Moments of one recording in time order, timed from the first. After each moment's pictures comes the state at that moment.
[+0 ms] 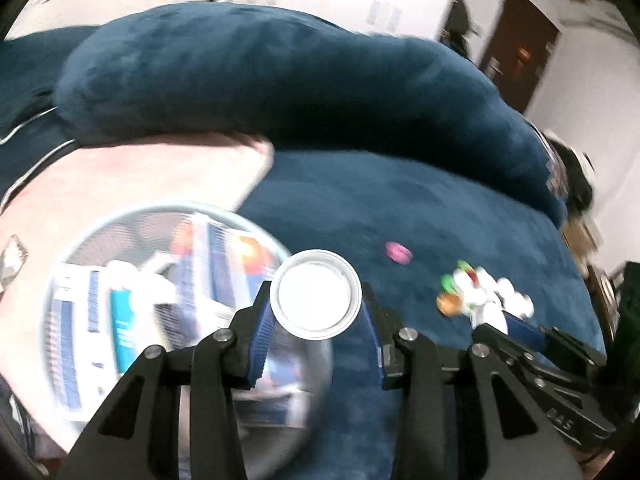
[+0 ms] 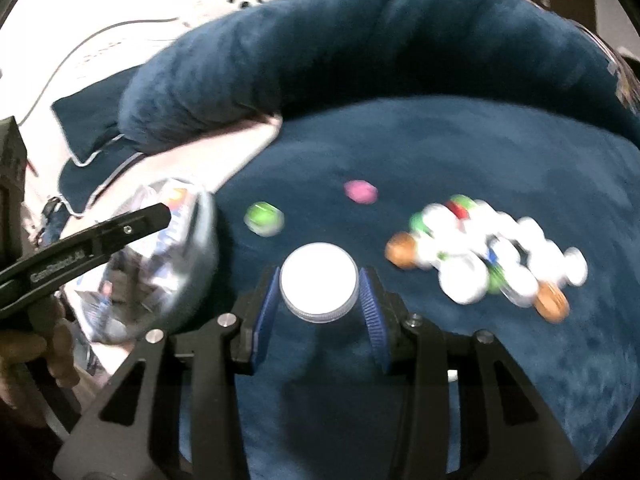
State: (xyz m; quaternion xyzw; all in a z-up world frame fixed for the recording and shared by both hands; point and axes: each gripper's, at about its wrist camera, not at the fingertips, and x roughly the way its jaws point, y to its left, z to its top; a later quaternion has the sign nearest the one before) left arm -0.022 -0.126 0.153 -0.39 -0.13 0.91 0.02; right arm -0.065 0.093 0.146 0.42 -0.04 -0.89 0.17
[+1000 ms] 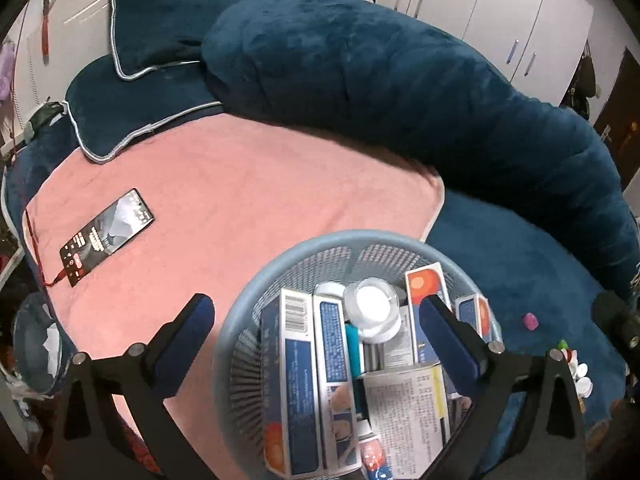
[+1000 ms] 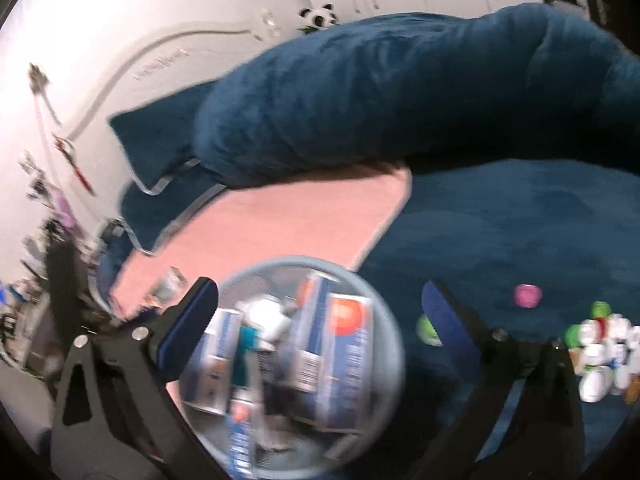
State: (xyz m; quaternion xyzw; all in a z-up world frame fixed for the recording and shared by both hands) left arm -0.007 -0.273 0.144 -0.40 -0.19 0.88 -0.18; right arm -0.123 -0.044 0.194 0.39 -0.06 -0.88 0.26
